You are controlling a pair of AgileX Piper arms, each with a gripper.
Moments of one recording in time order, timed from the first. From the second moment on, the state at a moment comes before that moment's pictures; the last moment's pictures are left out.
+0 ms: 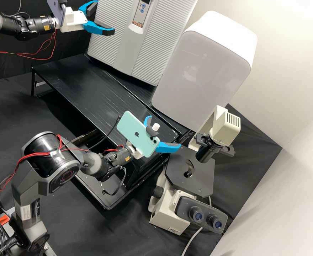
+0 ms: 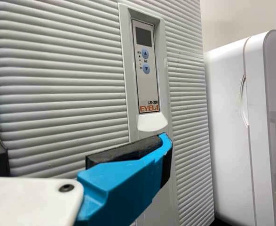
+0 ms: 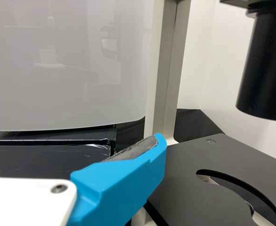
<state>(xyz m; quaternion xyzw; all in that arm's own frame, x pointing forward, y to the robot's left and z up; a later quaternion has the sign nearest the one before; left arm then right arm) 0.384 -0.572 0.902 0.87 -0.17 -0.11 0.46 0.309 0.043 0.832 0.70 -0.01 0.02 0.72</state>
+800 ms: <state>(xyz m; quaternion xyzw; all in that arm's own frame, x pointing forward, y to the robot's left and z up) 0.386 -0.560 0.906 0.87 -0.16 -0.10 0.46 0.309 0.043 0.832 0.70 -0.01 0.02 0.72</state>
